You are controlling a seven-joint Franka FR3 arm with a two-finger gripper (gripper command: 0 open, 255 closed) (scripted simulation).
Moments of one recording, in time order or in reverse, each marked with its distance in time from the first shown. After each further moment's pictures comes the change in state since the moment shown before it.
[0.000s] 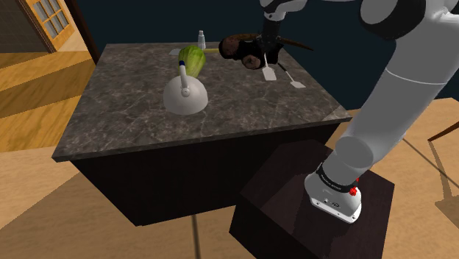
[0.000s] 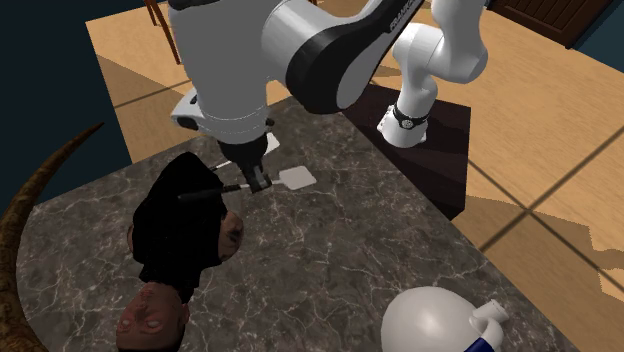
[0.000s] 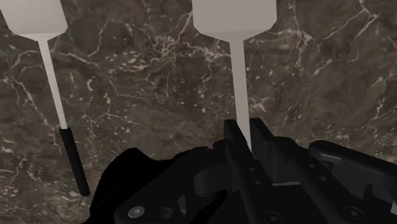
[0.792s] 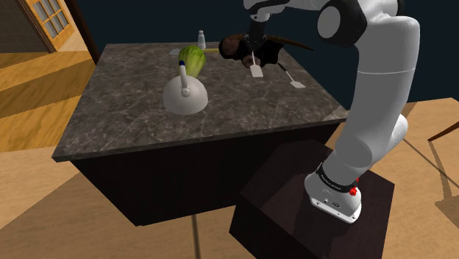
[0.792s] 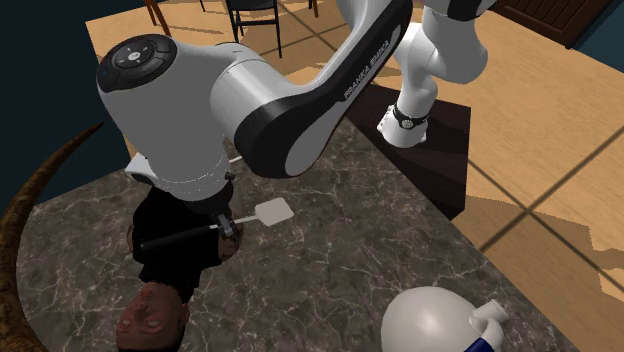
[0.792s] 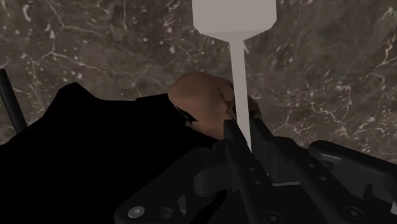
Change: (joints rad) arm -0.020 0.305 0.018 0.360 0.061 -0.061 -0.002
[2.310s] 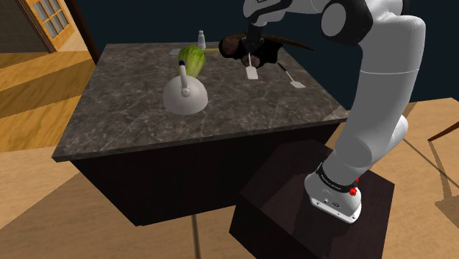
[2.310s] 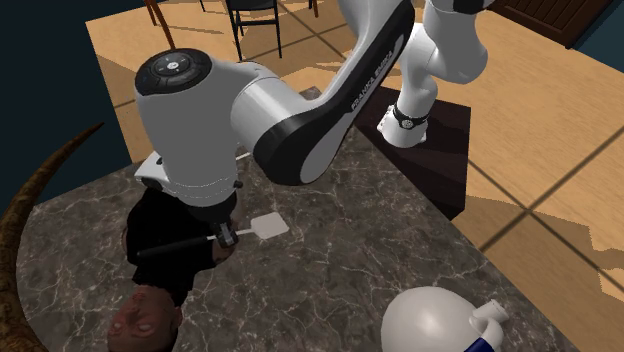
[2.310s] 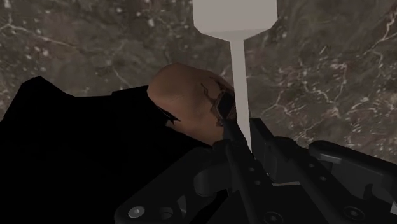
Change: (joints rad) arm -0.005 -0.033 0.027 -0.117 0.005 0.208 0.002
